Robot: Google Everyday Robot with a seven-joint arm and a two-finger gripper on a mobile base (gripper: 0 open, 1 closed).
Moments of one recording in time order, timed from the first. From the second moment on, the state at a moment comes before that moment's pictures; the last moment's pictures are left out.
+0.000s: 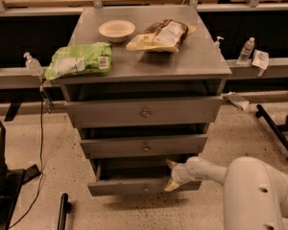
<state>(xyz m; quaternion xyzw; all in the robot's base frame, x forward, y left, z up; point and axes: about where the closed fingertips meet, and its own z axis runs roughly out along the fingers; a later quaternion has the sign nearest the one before) 0.637 -0.140 0.209 -0.68 0.67 0.06 0.27</state>
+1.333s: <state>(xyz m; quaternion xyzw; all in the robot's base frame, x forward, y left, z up) 0.569 -0.184 0.190 -0.61 0.68 0.20 0.35</state>
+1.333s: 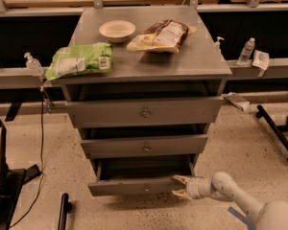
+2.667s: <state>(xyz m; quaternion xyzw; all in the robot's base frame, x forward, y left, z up) 0.569 -0.184 0.199 -0.61 0.68 0.20 0.35</state>
